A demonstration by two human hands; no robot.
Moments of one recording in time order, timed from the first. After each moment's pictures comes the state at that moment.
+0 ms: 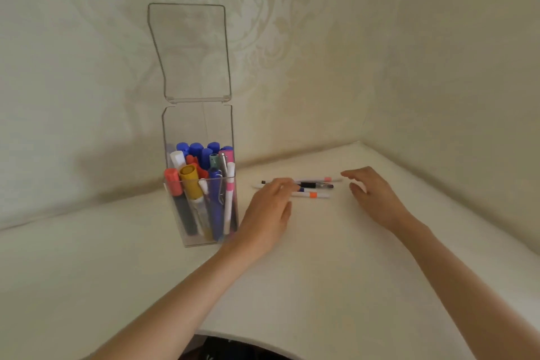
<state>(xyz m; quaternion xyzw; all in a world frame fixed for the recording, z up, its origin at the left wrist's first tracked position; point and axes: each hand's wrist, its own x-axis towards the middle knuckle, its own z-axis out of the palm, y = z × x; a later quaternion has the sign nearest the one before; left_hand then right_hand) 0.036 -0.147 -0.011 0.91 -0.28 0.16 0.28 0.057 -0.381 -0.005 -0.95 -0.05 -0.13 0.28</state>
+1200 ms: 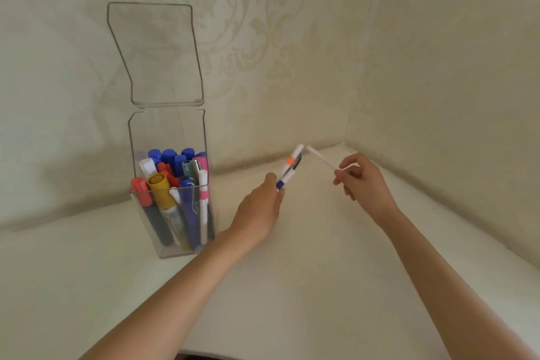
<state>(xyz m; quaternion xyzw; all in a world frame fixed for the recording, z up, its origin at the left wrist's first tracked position) 0.054 -0.177 0.006 0.93 -0.16 0.05 0.32 0.058 -0.386 0.017 -0.82 0.02 -0.15 0.55</state>
